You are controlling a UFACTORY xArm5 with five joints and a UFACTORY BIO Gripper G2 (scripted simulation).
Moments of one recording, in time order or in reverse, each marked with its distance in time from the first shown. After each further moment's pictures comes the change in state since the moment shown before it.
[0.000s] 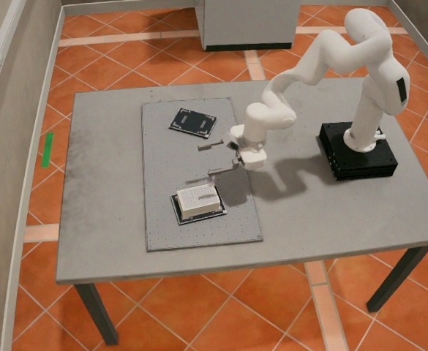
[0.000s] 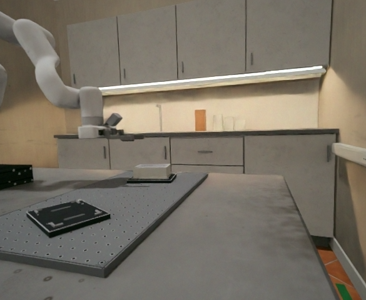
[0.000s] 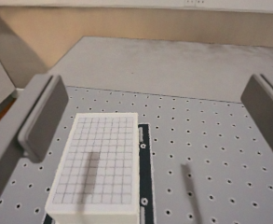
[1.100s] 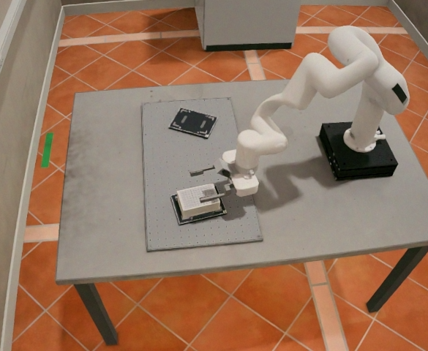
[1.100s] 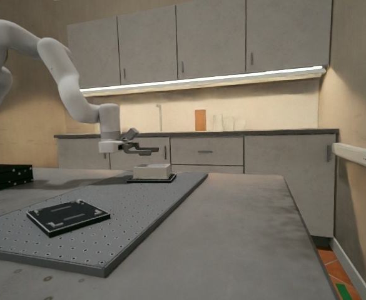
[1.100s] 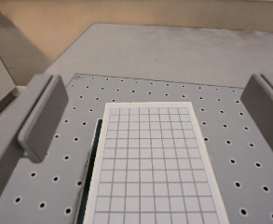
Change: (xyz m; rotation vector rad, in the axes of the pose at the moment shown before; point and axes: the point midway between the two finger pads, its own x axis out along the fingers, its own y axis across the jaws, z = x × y) arm 0.040 0.052 -0.054 -0.001 0.001 0.000
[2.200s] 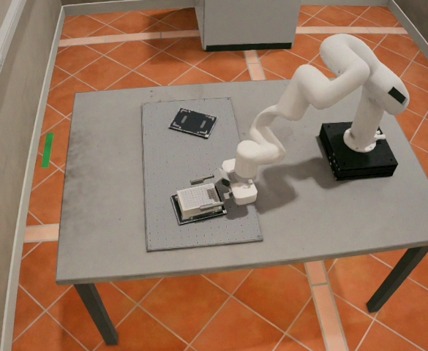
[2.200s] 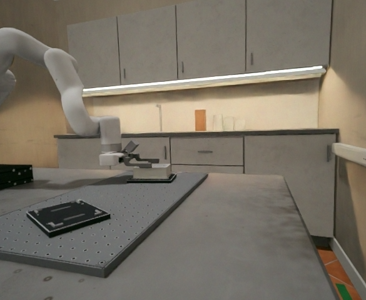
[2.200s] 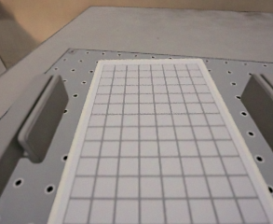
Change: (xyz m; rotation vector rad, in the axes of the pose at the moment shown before) arm 0.000 0.000 -0.046 0.000 0.001 0.000
